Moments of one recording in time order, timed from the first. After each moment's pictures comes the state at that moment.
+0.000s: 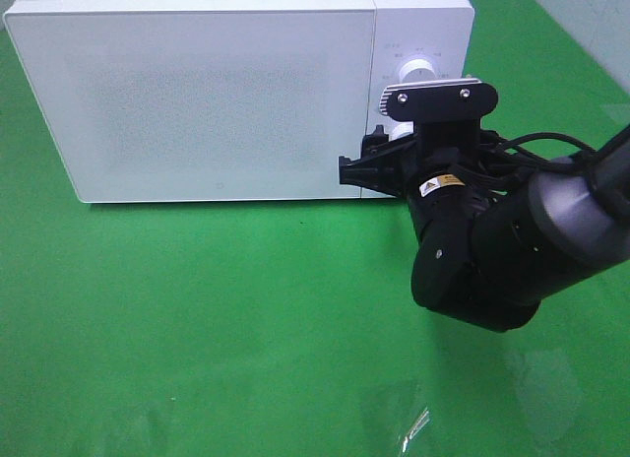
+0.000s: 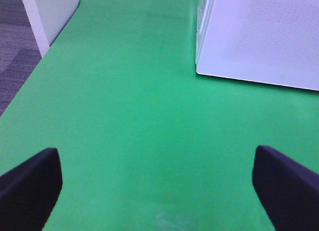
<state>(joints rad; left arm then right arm) 0.03 0.00 -0.52 0.04 1.07 -0.10 0.76 1.99 -0.75 0.88 -1.21 -0.33</state>
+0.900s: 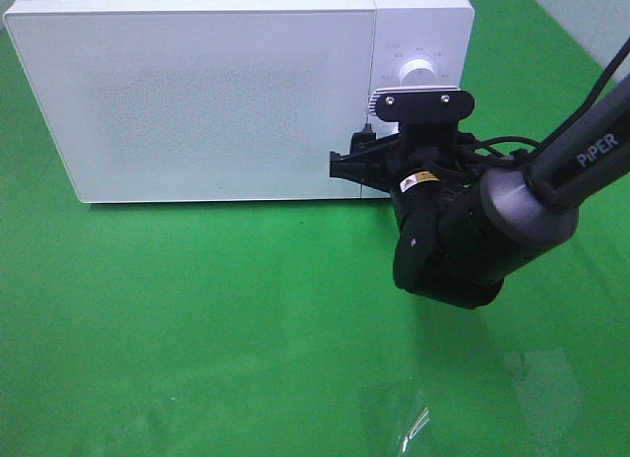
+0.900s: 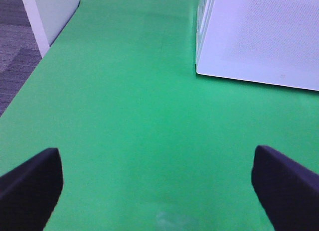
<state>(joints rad) 0.03 0.00 -0.52 0.04 1.07 -0.10 0.69 2.12 -0.87 0.80 -1.21 -0.25</state>
